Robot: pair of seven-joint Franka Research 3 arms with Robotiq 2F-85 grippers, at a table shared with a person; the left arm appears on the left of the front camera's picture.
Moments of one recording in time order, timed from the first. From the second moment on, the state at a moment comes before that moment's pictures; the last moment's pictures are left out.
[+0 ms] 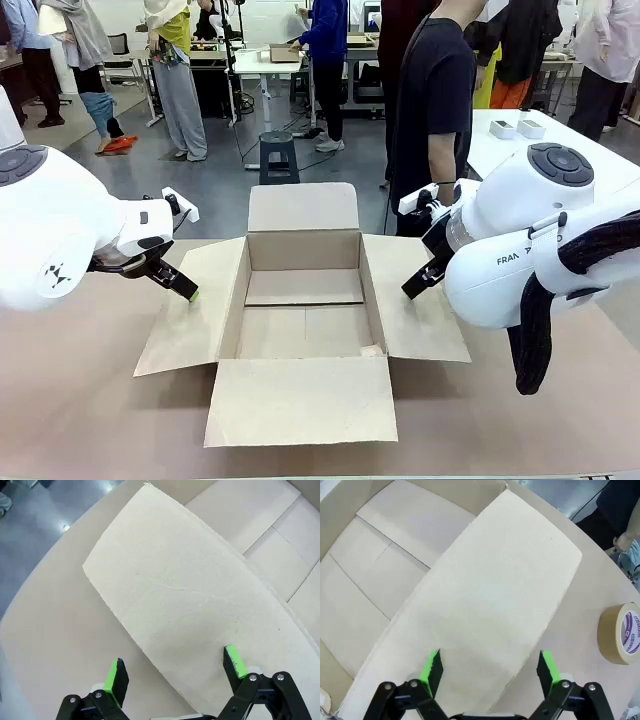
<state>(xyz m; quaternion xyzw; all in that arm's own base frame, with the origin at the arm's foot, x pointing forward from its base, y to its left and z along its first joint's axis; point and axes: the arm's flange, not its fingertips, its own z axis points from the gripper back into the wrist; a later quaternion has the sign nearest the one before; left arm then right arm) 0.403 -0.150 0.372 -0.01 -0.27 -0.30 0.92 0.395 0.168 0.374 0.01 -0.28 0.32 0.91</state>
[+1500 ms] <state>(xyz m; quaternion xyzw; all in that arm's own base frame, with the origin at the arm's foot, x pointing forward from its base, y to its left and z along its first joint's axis) 0.404 -0.152 0.379 -0.01 -0.27 -0.30 0.92 0.394 0.169 0.380 0.01 -0.28 0.32 0.90</state>
